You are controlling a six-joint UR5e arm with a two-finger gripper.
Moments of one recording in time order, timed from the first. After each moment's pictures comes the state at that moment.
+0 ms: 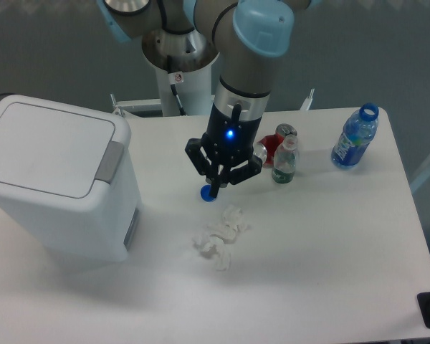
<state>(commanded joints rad) 2.50 -1.73 -1.57 -1.19 1.21 0.71</state>
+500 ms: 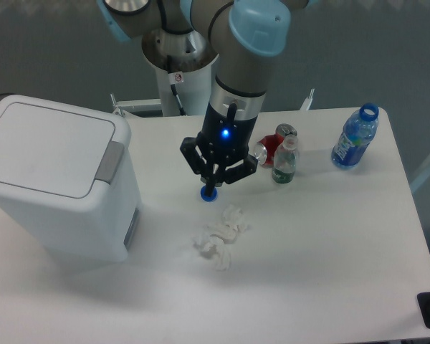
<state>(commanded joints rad) 2.47 -1.71 -1.54 -1.23 1.19 0.68</state>
